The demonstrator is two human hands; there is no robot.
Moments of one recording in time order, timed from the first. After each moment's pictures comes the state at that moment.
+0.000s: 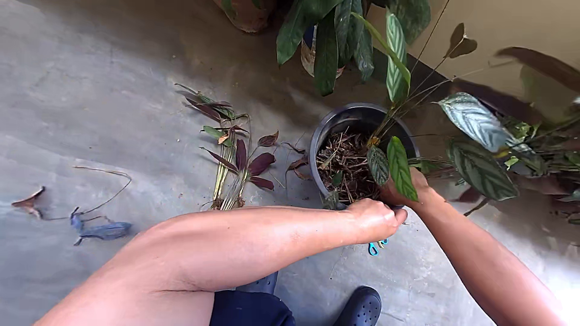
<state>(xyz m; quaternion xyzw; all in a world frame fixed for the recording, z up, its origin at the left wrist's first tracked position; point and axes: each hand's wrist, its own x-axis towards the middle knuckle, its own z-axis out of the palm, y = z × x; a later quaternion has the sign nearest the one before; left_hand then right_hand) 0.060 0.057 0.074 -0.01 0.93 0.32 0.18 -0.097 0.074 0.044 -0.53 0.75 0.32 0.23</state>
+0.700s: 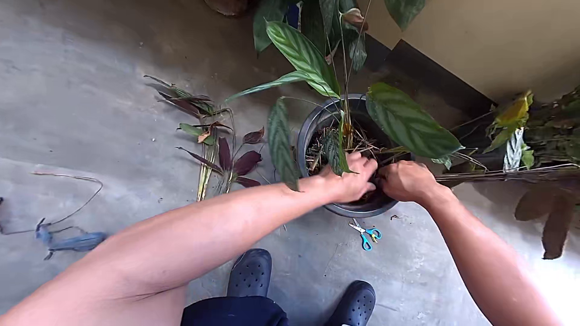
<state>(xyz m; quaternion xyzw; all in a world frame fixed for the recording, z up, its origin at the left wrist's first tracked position) 0.045 -0.004 0.010 -0.11 0.93 0.34 -0.03 -0.111 0.068 0.070 -0.54 0.74 0.31 0.27</state>
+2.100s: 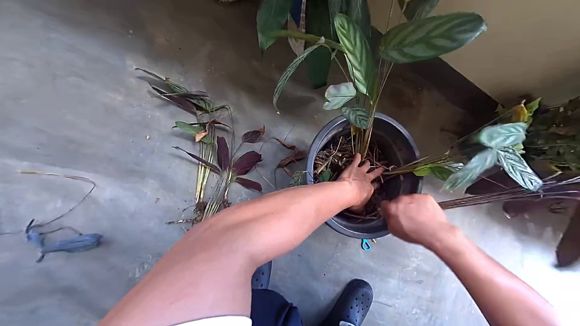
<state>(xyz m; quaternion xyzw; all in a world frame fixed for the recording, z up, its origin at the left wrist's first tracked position) -0.001 0.003 -0.012 -0.03 0.95 0.20 0.23 -0.076 0.096 0.098 -0.52 0.69 0.39 0.31</state>
